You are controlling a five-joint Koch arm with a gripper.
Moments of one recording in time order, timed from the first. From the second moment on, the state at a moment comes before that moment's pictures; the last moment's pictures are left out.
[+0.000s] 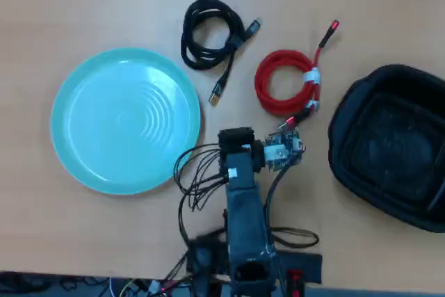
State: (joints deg) arm 78.0 125.1 131.9 55.5 -0.7
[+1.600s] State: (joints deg) arm 63.9 88.3 81.7 53.7 -2.0
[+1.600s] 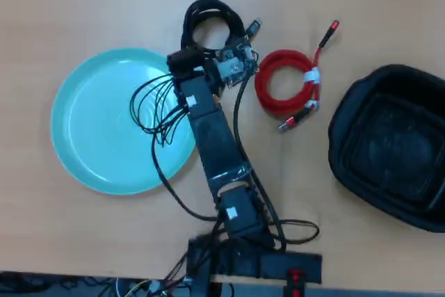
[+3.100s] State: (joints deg) arm 67.3 75.8 81.9 46.7 15.4
